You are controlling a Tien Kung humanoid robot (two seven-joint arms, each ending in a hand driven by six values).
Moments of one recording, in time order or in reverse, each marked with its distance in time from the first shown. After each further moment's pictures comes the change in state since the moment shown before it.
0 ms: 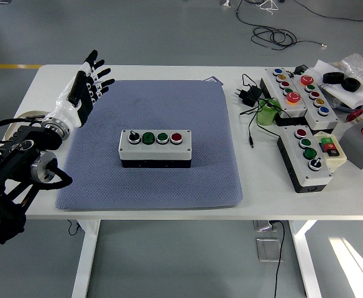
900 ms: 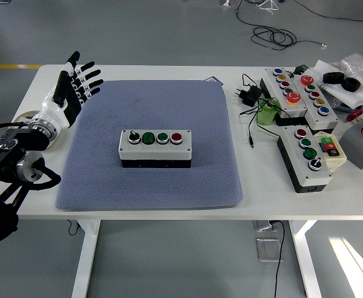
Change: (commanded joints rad) left arm 0.009 0.012 -0.063 0.068 -0.040 -0.083 -0.013; right arm 0.016 -0.002 -0.008 0.000 0.008 0.004 0.008
